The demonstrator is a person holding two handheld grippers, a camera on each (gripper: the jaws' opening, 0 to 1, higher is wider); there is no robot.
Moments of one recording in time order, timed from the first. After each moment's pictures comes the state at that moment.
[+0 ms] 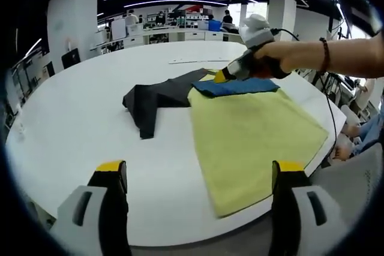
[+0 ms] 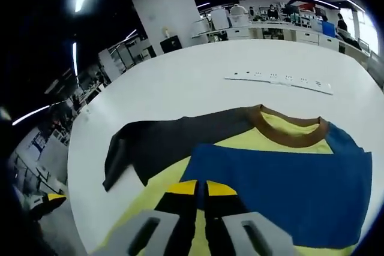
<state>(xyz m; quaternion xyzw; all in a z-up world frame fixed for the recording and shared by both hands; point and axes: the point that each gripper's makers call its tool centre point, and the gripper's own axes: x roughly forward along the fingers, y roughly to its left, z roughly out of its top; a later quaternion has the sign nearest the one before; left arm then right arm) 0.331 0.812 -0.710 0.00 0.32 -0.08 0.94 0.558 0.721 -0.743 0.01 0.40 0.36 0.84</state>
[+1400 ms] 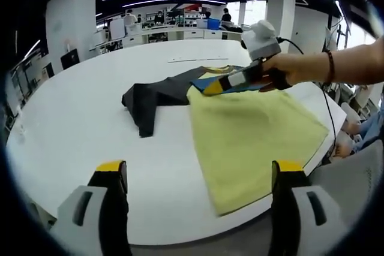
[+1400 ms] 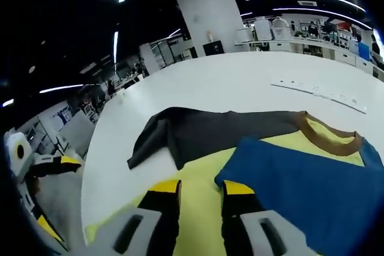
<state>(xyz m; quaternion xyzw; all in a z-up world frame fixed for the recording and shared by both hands) 0.328 0.810 -0.713 0.01 0.32 -0.08 0.94 0.512 0.755 -0.753 -0.02 0.34 0.50 0.80</state>
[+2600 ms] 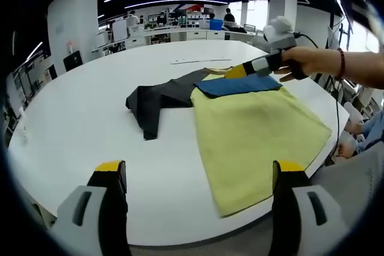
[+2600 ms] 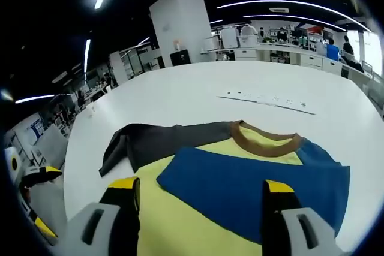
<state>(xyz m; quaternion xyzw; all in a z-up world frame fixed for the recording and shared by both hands) 0.332 0.814 -0.707 0.02 0.32 -0.07 0.94 0.566 0.659 -0.725 -0.02 0.33 0.37 0.87</state>
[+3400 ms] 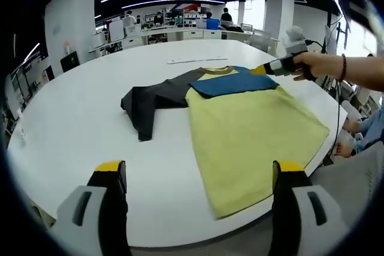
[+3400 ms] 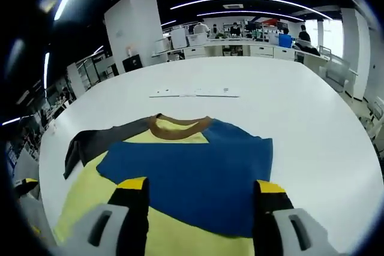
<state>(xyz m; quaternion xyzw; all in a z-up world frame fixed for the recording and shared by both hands) 0.334 0.807 -0.709 0.02 0.32 -0.08 0.94 0.590 0.536 -0.741 0.00 0.35 0.21 0.91</state>
